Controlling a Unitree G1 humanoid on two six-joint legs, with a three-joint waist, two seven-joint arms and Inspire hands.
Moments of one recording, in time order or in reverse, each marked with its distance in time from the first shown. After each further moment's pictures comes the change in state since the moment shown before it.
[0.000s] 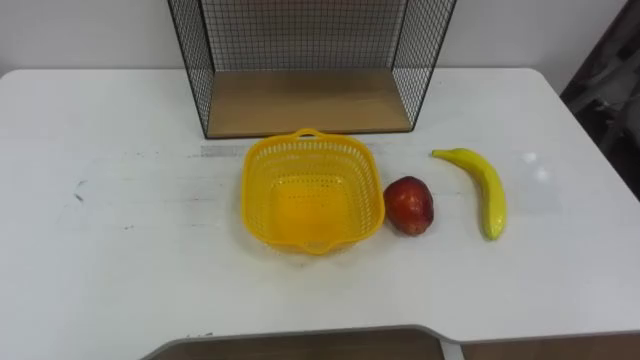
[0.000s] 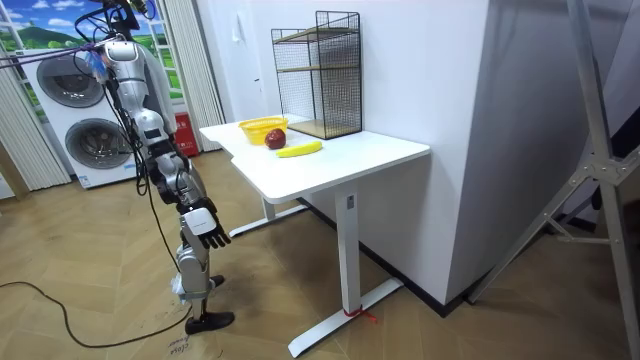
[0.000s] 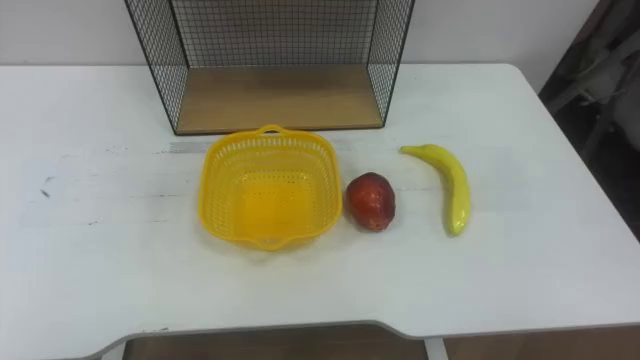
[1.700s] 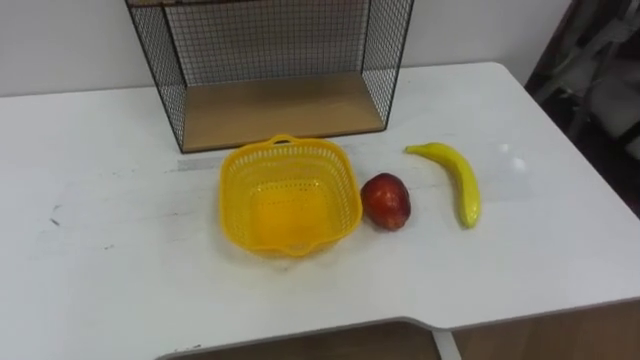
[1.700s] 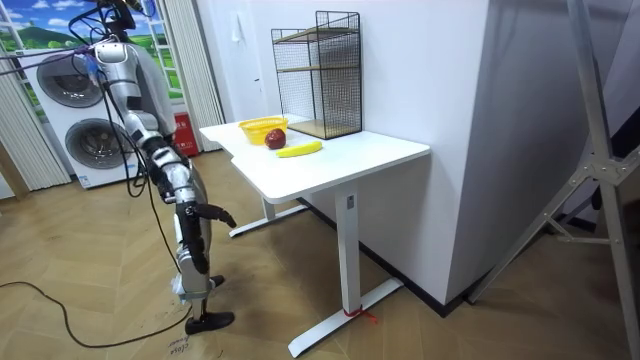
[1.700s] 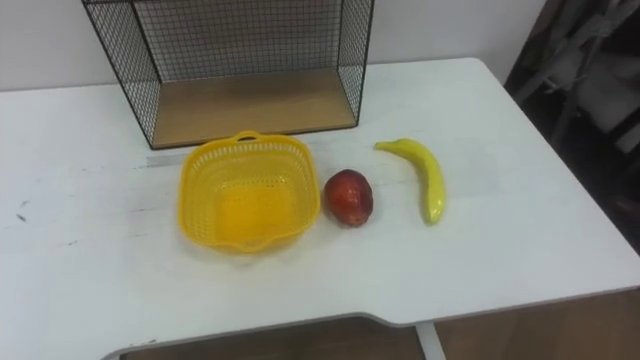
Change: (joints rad) left arm 0.051 -0.003 0.123 -0.006 0.010 0.001 0.049; right arm -0.023 -0.063 -0.648 -0.353 0.612 -0.066 -0.558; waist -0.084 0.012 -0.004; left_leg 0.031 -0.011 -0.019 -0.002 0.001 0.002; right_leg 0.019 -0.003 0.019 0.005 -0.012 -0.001
